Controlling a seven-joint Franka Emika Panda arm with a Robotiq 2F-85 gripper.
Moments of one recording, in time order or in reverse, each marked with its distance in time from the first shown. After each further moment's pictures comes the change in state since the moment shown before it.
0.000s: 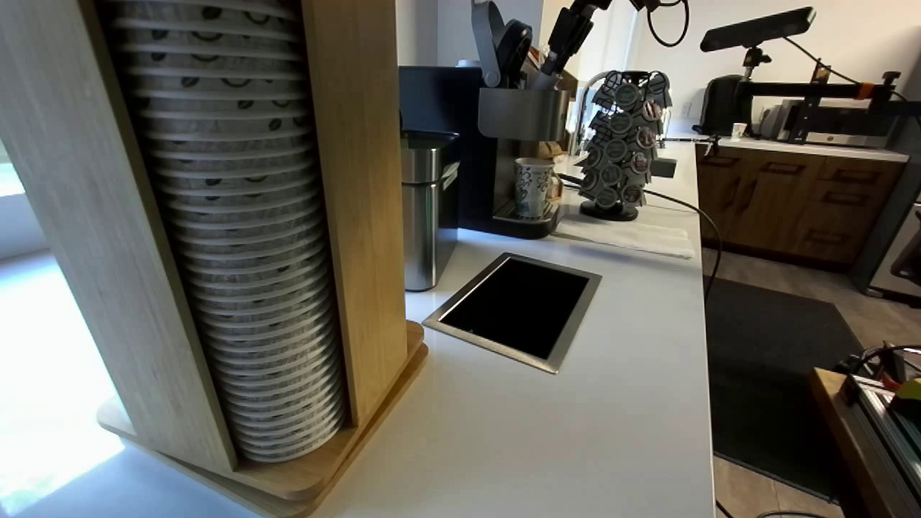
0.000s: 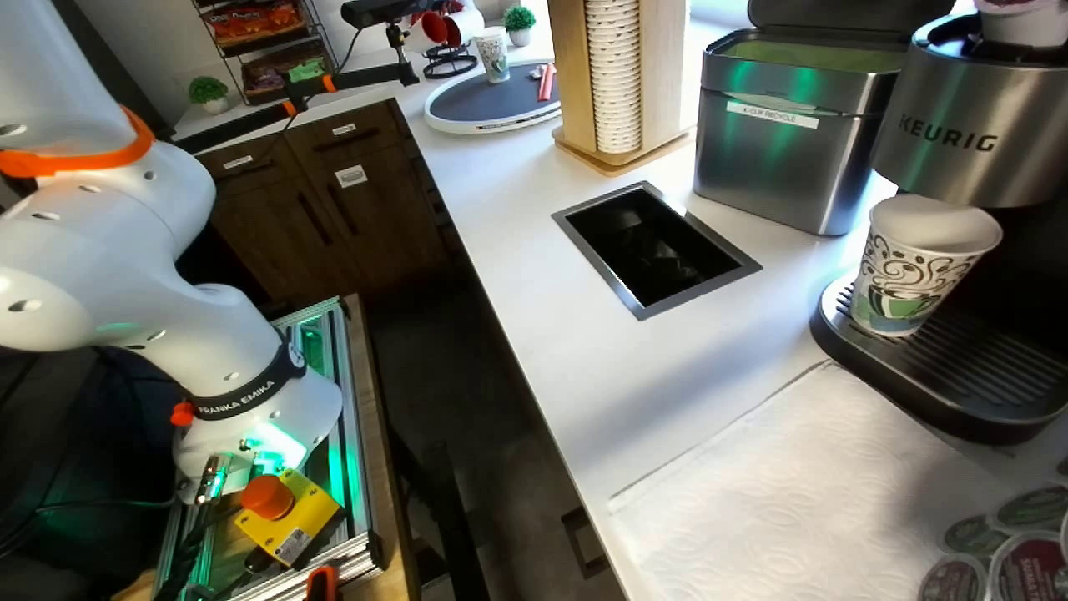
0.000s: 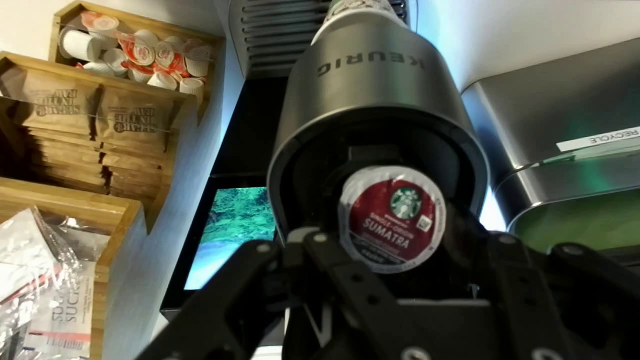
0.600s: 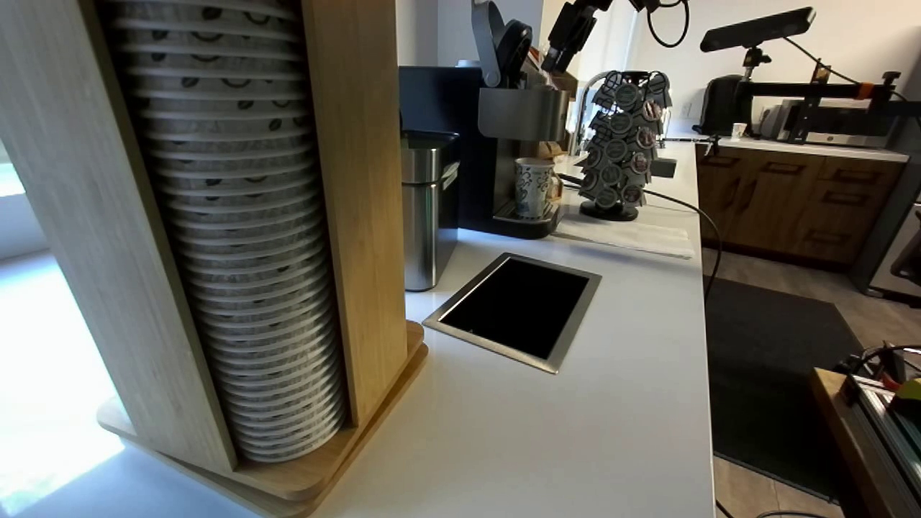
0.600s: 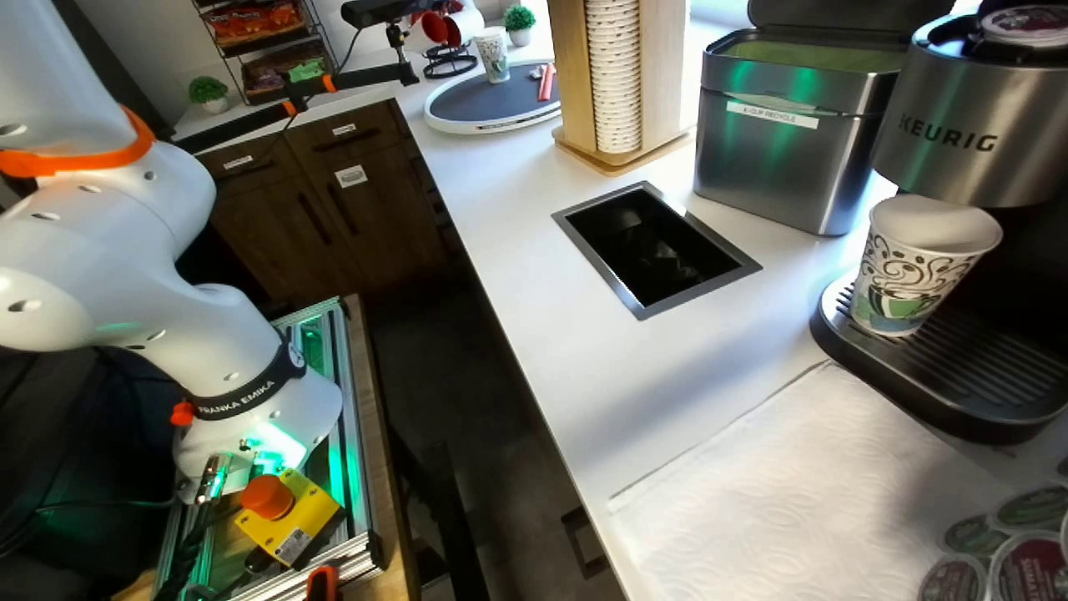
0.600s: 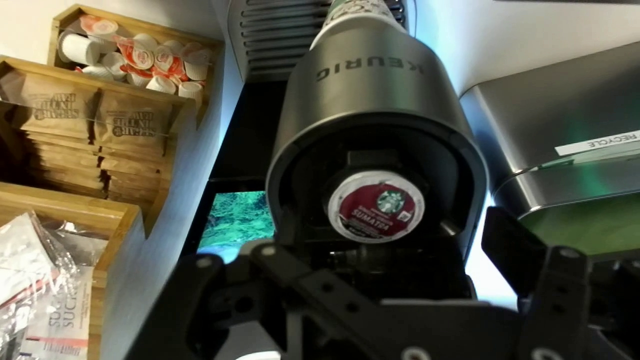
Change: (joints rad) arm -0.002 0.002 0.002 0.001 -0.003 -0.008 0.000
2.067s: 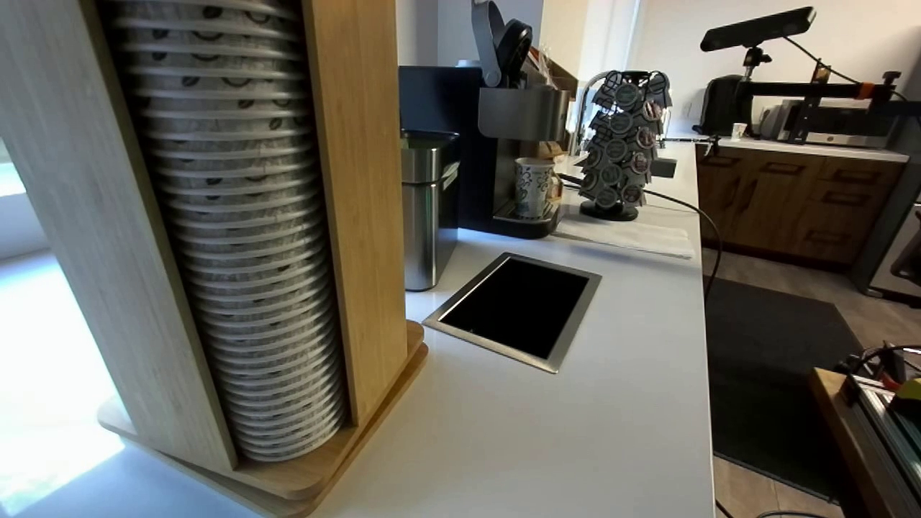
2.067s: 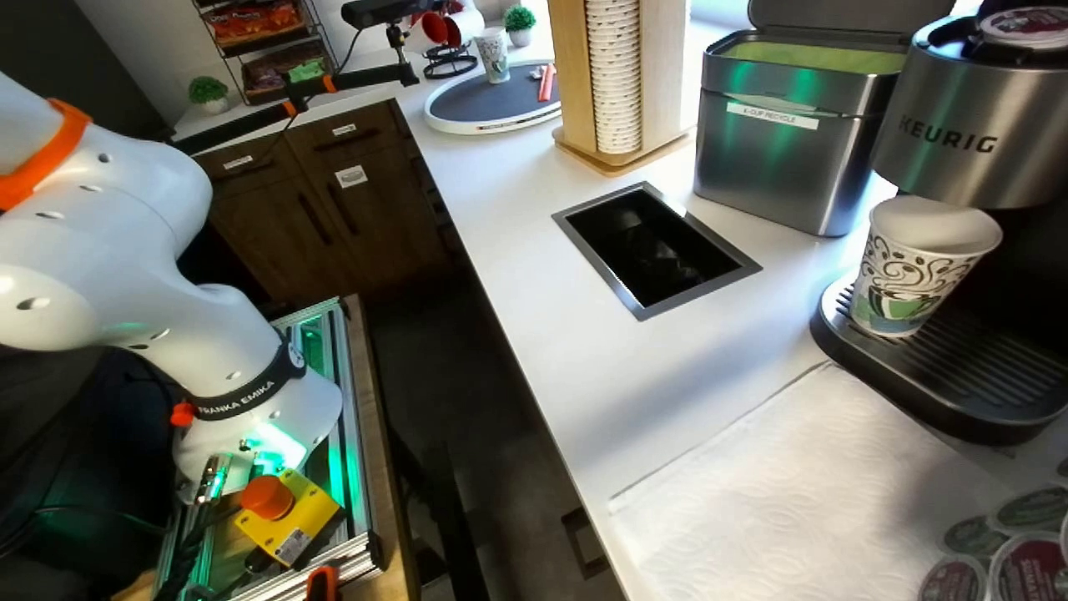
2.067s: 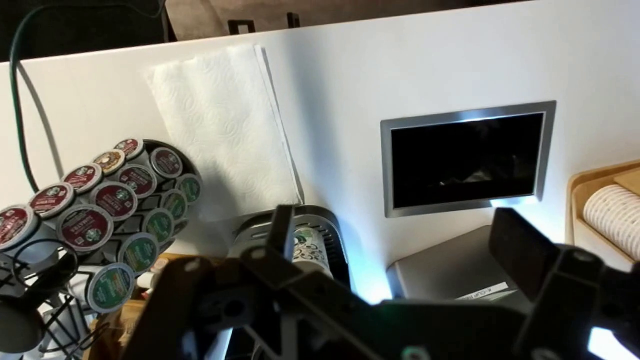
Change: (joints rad) arm 0.047 -0.506 -0.004 -0.115 -0.289 -0.695 0.257
